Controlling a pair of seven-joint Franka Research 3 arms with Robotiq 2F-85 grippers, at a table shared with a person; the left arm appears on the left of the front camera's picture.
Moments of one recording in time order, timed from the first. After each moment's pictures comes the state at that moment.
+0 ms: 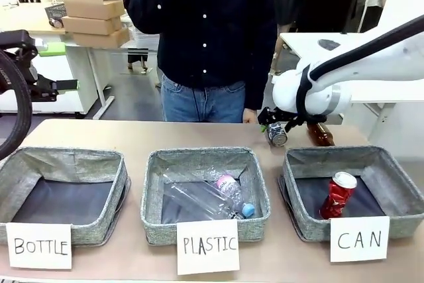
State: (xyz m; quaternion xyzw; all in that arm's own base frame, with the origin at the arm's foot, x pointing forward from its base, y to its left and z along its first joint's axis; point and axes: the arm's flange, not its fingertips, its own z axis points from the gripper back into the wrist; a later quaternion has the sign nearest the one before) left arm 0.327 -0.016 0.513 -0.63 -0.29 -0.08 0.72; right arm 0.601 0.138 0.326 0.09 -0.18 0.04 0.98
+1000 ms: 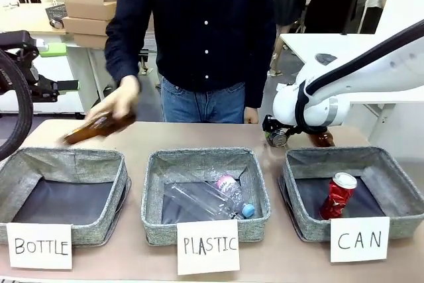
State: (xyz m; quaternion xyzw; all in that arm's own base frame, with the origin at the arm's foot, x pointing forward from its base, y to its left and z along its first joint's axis) left arm 0.327 -0.016 0.513 -0.63 -0.29 -0.08 0.72; right arm 0.607 0.131 0.301 0.08 -0.19 0.00 0.98
